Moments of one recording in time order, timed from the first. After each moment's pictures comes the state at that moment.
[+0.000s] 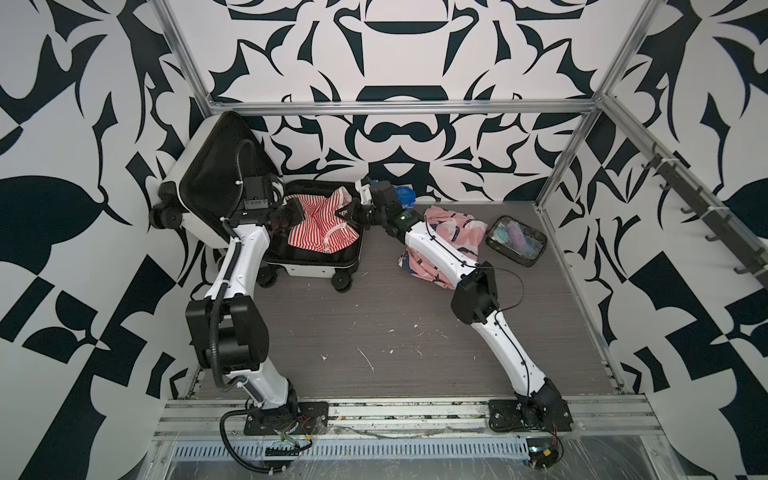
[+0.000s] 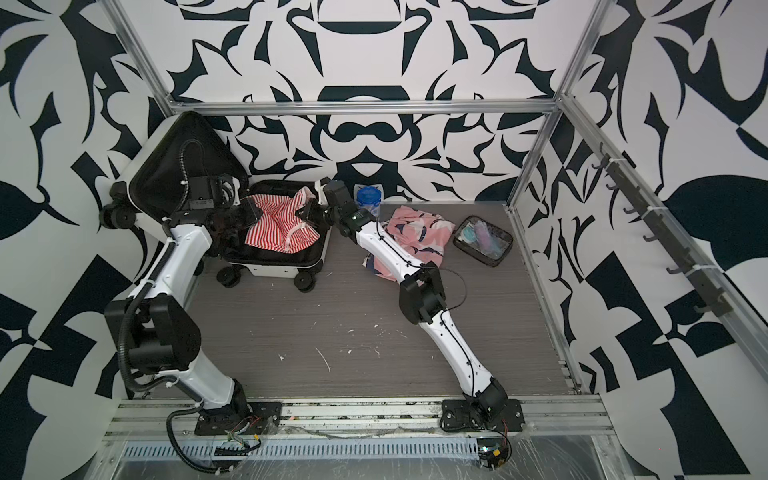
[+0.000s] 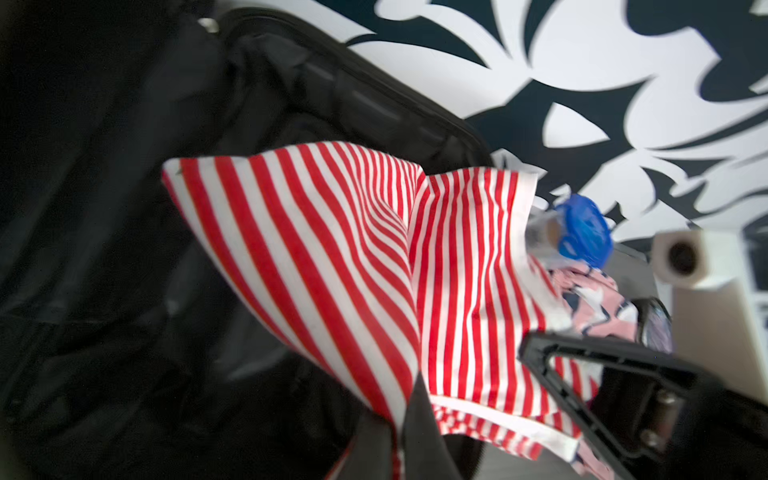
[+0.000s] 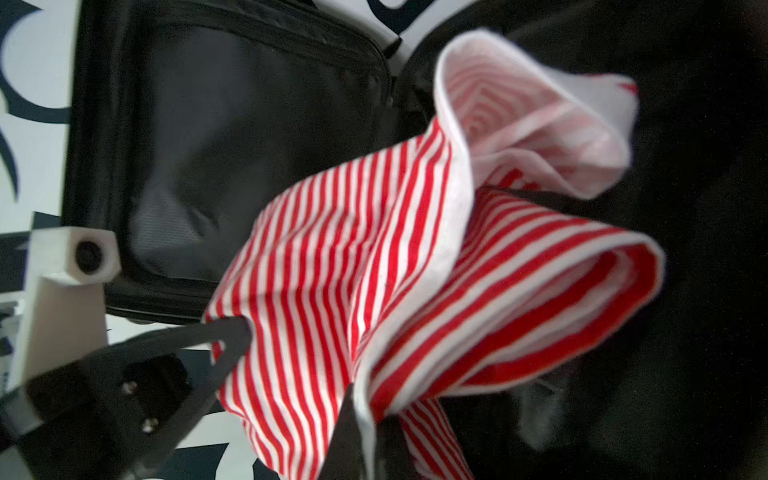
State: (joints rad) left arm 0.08 1.71 1.57 -0.57 0.34 -0.34; right arm 0.69 2.65 2.64 -0.35 -0.46 0.96
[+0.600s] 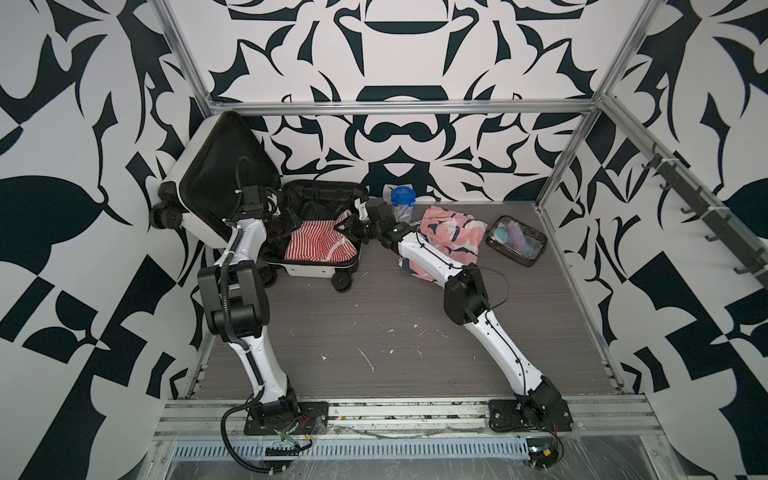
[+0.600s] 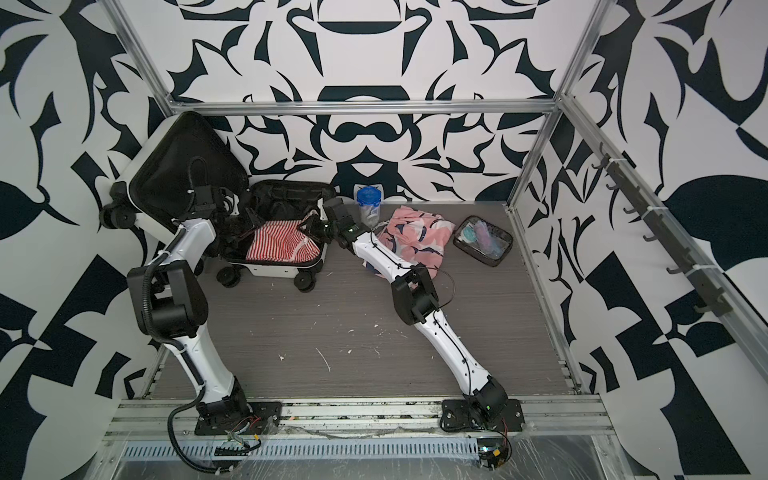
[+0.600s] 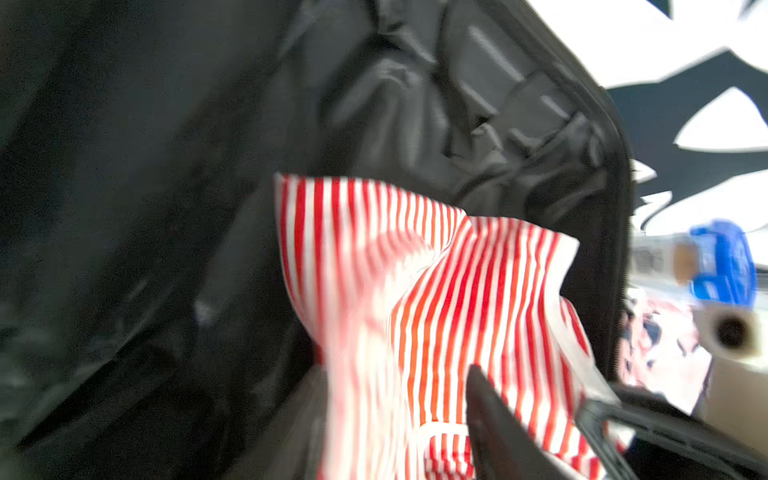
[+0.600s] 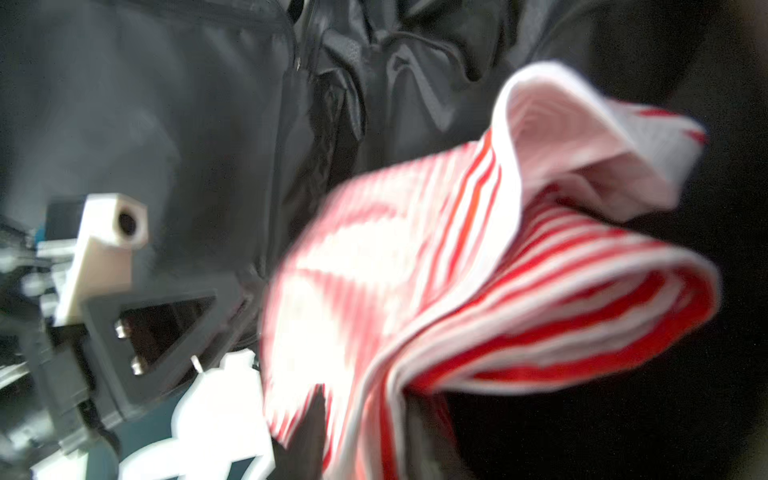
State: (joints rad) left arm 0.17 1.94 1.62 -0.56 0.35 -0.33; right arm 0.69 2.74 2.61 -0.28 -0.45 1.00
